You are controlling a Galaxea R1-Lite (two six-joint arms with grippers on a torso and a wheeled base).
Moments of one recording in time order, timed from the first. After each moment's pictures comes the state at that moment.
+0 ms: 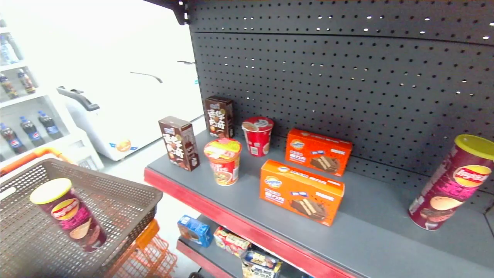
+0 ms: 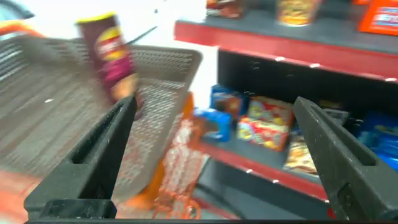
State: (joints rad) left arm -0.01 0.00 0.00 0.00 -0.06 0.01; right arm 0.00 0.00 0.00 0.00 0.03 0.00
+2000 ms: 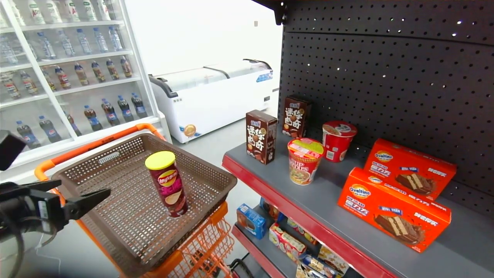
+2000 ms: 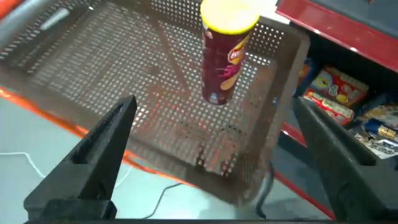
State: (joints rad) left arm 0.11 1.16 -0.57 -0.20 -0.20 0.07; right arm 0.00 0.00 0.00 0.00 0.03 0.00
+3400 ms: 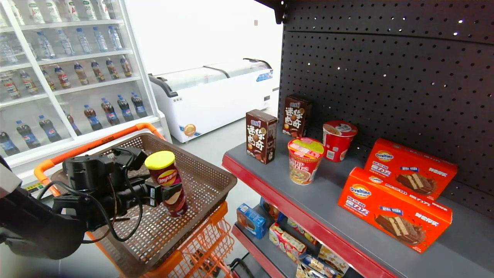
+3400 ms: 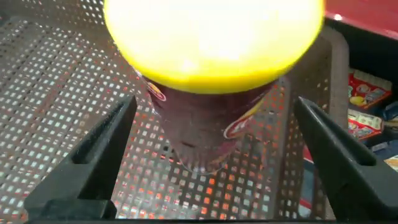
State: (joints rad) left arm -0.01 1.95 -0.56 -1.00 -0.25 0.11; right arm 0.00 0.00 0.00 0.00 0.03 0.00
